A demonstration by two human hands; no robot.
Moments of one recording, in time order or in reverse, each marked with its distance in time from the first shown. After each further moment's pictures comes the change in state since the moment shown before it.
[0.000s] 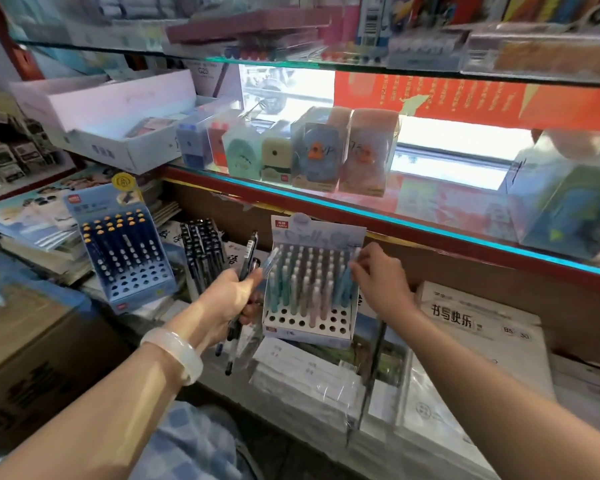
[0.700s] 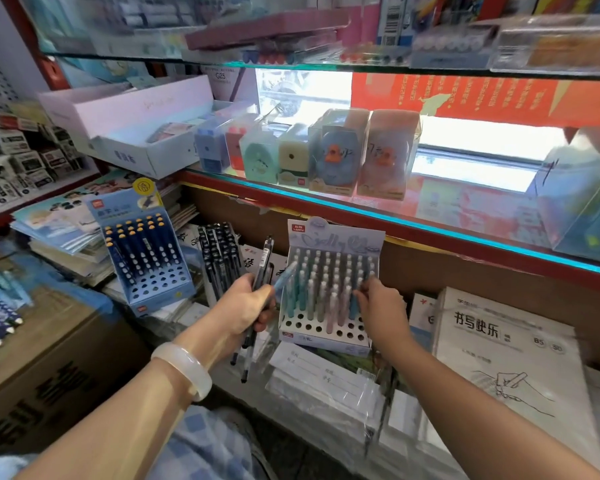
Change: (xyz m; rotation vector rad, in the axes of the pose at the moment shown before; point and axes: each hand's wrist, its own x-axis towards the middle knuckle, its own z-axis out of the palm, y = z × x) left_hand -0.003 -0.006 -0.006 0.056 0.012 0.015; right_hand -0.008 0.019 0.046 -0.200 -0.014 0.080
